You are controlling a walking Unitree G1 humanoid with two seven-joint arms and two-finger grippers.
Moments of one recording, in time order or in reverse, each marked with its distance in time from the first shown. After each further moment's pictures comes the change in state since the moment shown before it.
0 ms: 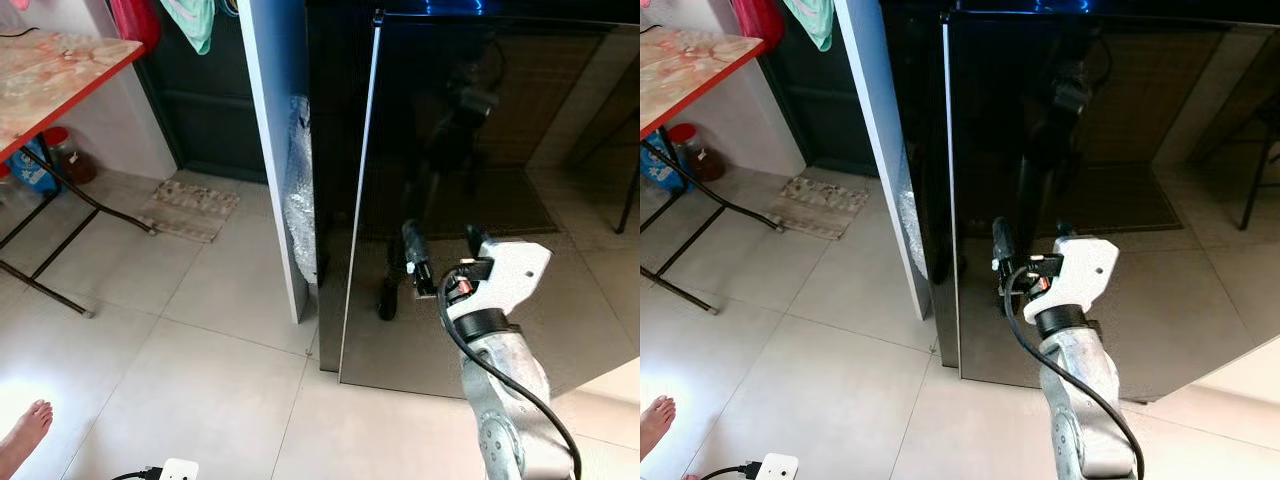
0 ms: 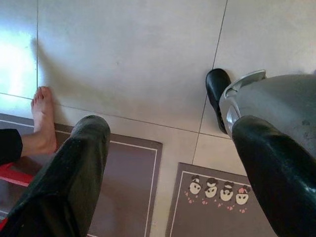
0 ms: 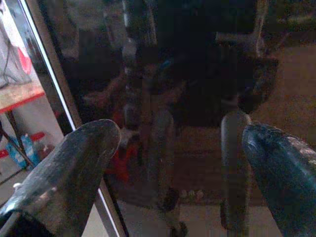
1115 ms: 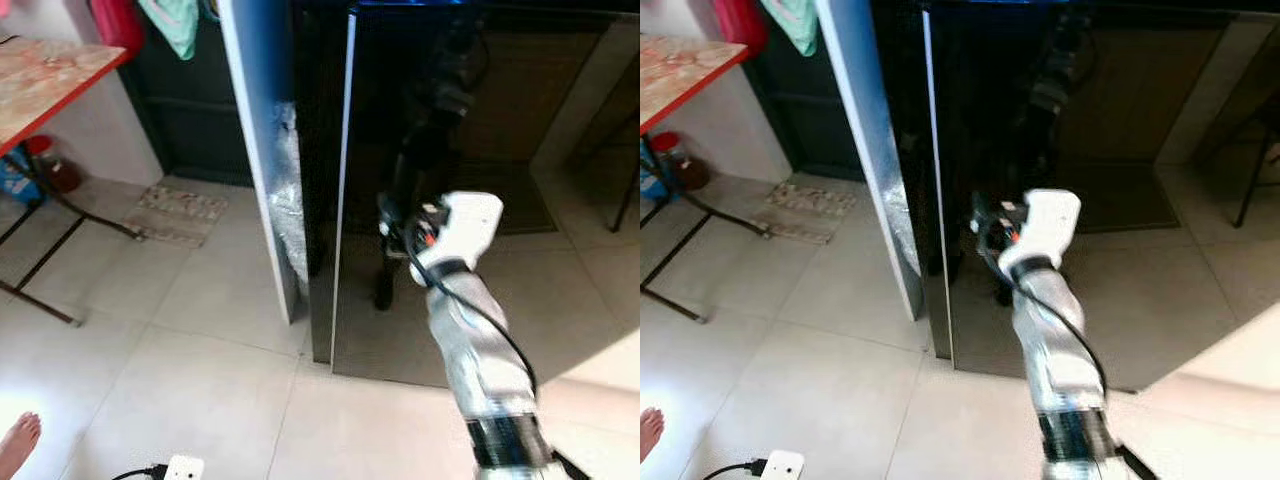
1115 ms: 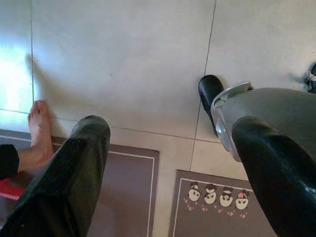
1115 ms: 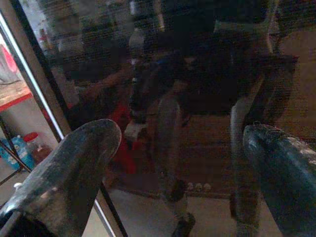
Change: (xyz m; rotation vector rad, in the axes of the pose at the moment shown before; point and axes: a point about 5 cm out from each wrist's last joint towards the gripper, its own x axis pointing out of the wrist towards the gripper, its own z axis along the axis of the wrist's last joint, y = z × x) left arm 0.001 -0.006 0.006 -0.006 -0.018 -0.005; right arm 0.067 0.018 0.005 0.026 0.047 0.021
